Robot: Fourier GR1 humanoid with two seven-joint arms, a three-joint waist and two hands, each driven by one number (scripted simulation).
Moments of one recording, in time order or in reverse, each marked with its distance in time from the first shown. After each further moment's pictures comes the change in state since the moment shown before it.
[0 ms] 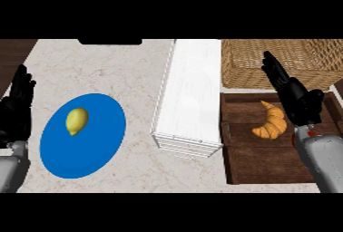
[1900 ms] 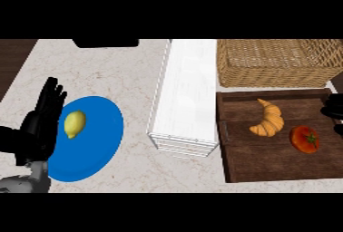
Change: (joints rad) left arm 0.124 -0.123 -0.086 -0.236 0.080 -0.053 0.052; right arm 0.210 -0.598 -0.292 -0.569 0.244 0.765 -0.537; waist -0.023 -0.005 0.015
